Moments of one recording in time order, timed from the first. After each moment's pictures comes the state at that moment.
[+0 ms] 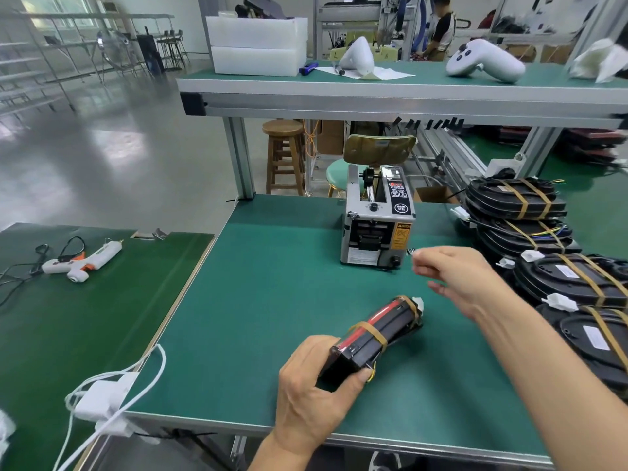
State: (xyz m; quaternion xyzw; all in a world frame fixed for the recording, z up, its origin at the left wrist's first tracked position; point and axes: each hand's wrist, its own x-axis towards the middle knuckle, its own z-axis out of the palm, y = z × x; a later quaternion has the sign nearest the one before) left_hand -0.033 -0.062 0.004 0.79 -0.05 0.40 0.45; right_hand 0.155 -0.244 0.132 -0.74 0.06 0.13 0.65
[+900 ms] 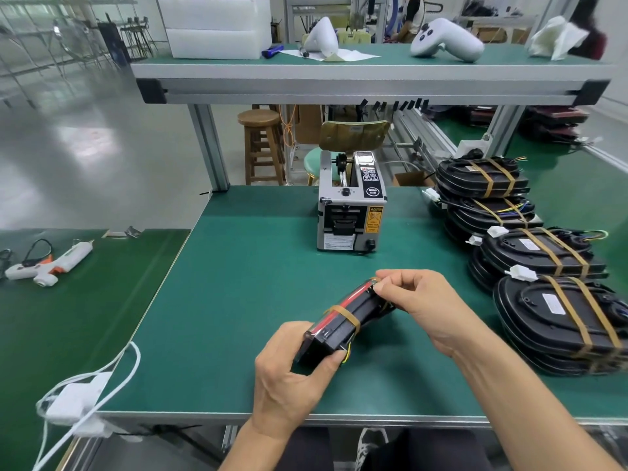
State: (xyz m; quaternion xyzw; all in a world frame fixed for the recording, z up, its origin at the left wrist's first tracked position) left_hand -0.034 -0.062 0.000 0.79 -0.05 0.40 0.46; right_hand 0.085 -0.259 0.105 -0.75 -0.06 0.16 0.64
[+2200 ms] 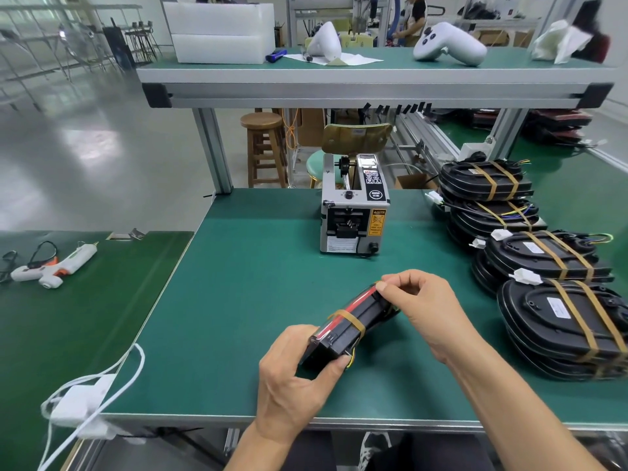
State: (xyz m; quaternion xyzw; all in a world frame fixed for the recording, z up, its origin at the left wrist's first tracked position) left_hand -0.034 -0.062 0.000 0.79 -0.06 0.40 0.45; right_hand 0.091 -0.254 0.082 -0.78 -0.03 0.05 0.62
